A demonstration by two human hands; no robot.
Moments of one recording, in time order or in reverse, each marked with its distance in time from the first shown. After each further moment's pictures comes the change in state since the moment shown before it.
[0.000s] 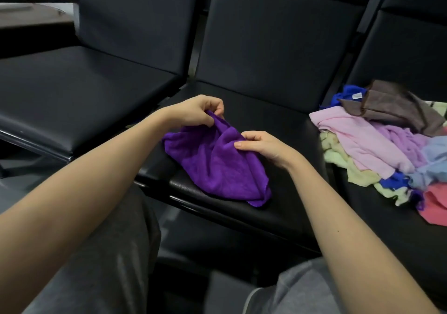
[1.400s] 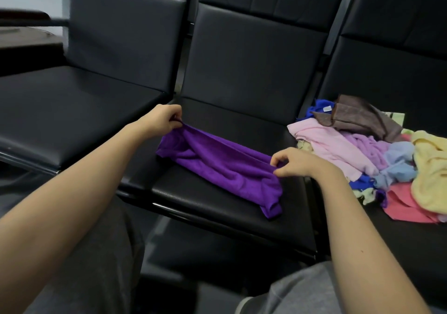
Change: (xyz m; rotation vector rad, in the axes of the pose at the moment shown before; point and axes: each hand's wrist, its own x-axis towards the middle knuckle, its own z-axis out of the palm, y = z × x) left_hand -0.009 -0.027 -0.031 0.641 0.376 0.061; right_hand -0.075 0.002 -0.074 -0.874 0.112 0.211
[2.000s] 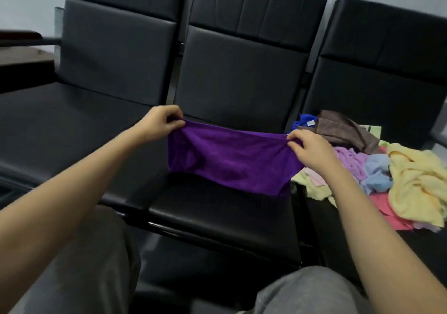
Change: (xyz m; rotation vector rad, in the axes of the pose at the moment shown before) left_hand 0.011 0.037 -0.031 -0.199 0.129 0.096; right_hand -0.022 0.016 -0.050 -0.121 0.674 0.006
